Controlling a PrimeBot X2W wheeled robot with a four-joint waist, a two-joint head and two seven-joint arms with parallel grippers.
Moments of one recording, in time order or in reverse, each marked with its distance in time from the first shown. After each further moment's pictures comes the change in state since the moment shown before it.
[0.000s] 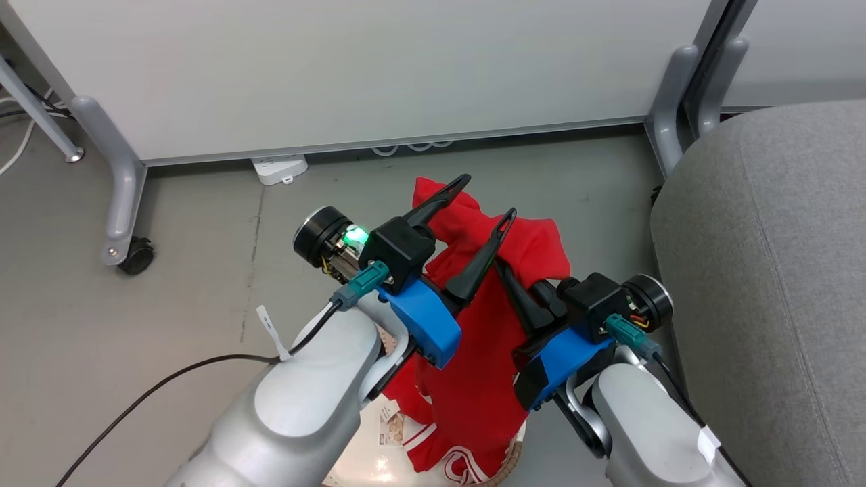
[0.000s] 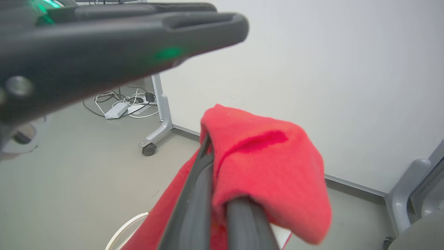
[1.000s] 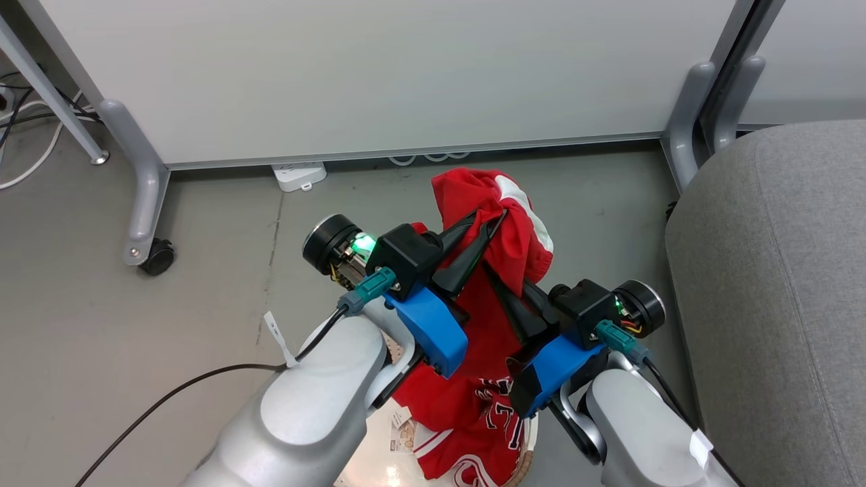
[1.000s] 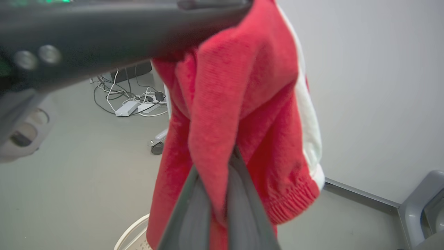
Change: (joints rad) left arm 0.021 -0.014 0.014 -0.011 0.008 -0.025 0.018; right arm 0.000 0.000 0.026 0.016 0.005 0.000 0.000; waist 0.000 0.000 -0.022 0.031
